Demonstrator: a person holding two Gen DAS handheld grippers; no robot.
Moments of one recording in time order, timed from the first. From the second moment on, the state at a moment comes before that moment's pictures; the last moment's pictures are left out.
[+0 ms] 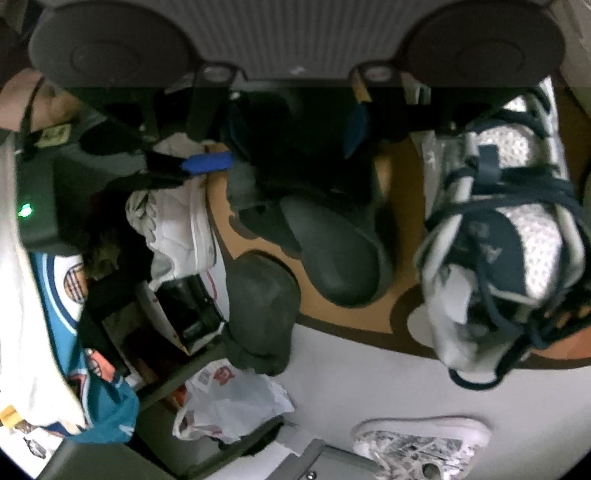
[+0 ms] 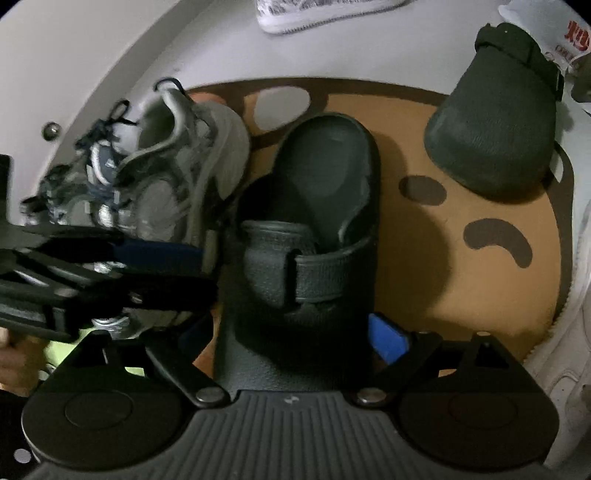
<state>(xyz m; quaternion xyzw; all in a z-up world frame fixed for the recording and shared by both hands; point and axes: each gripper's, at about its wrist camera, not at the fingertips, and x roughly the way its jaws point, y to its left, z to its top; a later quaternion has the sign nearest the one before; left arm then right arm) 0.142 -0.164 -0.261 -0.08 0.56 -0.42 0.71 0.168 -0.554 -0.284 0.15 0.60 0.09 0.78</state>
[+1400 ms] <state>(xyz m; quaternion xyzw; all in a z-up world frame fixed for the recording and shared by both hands) 0.145 -0.121 -0.255 -0.12 0.55 -0.41 0.72 0.188 -0.521 -0.289 0.10 0.58 0.09 0.81</state>
